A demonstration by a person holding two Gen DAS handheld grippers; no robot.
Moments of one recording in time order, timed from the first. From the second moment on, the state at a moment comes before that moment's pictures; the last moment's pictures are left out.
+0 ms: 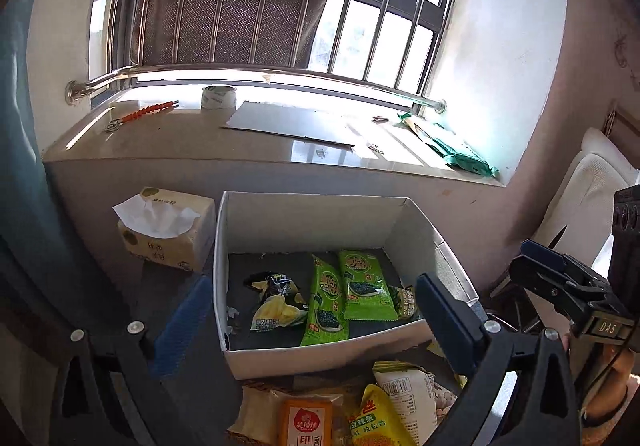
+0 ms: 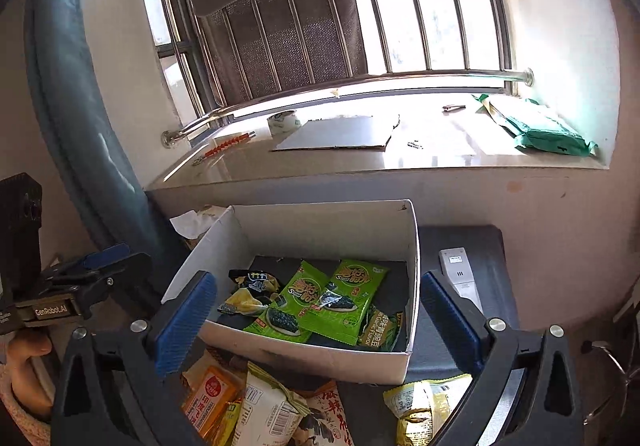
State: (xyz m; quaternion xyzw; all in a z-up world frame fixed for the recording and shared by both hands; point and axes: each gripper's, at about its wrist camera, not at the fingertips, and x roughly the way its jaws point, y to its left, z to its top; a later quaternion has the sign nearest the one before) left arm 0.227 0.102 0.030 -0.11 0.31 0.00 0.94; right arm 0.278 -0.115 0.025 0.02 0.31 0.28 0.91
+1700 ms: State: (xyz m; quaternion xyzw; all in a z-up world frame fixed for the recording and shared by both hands) left arm 0.047 0.089 -0.111 -0.22 0.38 -0.03 0.90; right arm 0.293 -0.165 -0.151 -0.10 0.53 0.14 0.83
